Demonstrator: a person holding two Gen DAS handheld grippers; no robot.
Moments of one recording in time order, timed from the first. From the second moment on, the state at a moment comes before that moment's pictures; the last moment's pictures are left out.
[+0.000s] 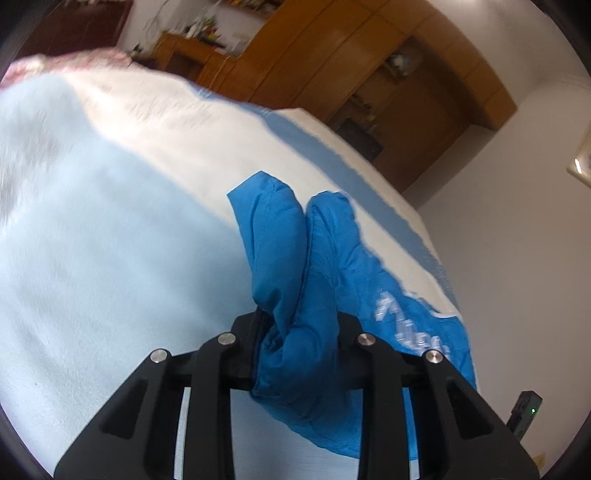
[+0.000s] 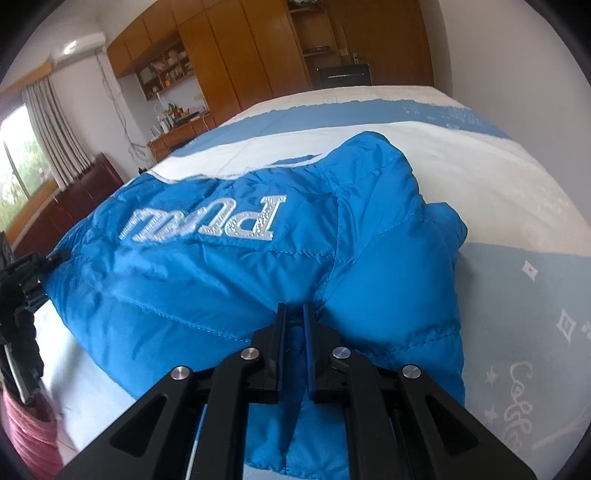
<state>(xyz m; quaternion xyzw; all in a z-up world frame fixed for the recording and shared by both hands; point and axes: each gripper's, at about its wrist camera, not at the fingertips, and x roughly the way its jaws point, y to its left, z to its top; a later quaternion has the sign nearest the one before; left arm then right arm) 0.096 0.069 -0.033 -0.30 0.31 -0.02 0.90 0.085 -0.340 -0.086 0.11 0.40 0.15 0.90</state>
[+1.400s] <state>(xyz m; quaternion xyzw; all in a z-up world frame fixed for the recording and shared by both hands) 0.162 -0.265 -0.063 -0.04 0.39 -0.27 0.88 0.059 -0.407 -0.028 0.12 0.42 0.13 0.89</state>
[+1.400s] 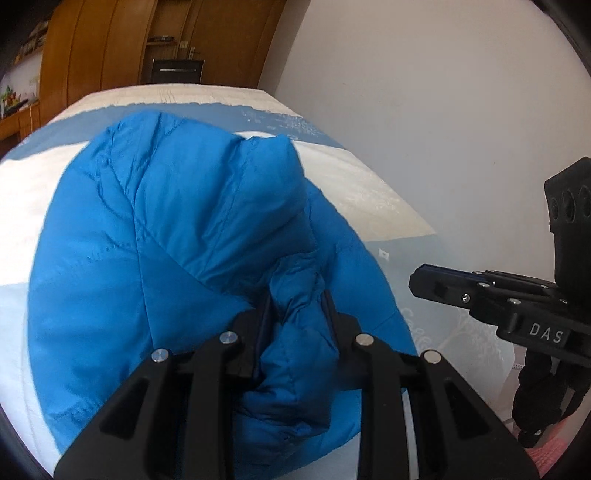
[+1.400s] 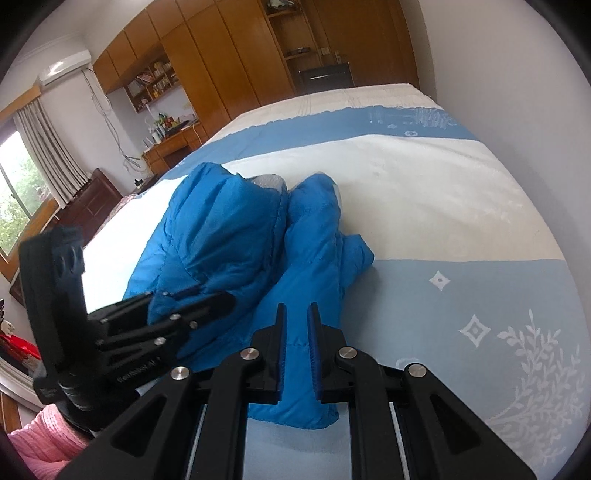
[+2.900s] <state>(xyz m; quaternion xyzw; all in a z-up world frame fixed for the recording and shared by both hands) 0.236 -0.113 -0.055 -0.11 0.40 -0.15 0.90 0.176 -0.351 -0.067 0.22 0.54 0.22 0.78</state>
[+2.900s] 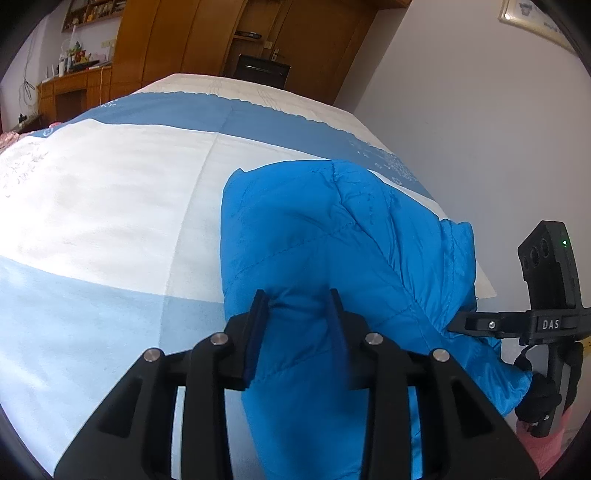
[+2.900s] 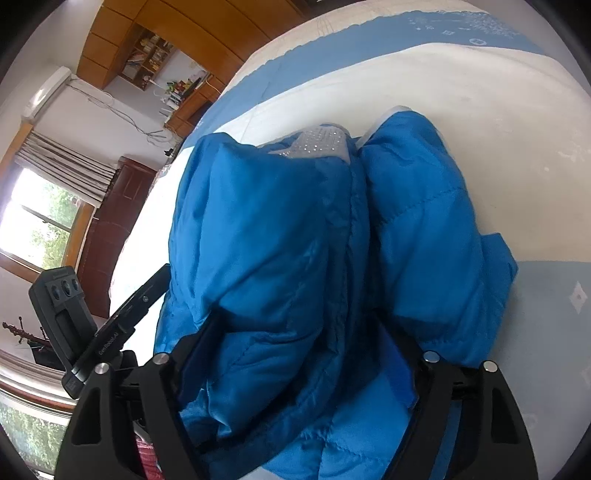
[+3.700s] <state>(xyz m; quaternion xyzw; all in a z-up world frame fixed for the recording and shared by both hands) 0.193 -0.077 -0.037 -0.20 0.40 -0.16 0.88 0.147 -0.329 0.048 0.13 0.43 0.30 0.84</state>
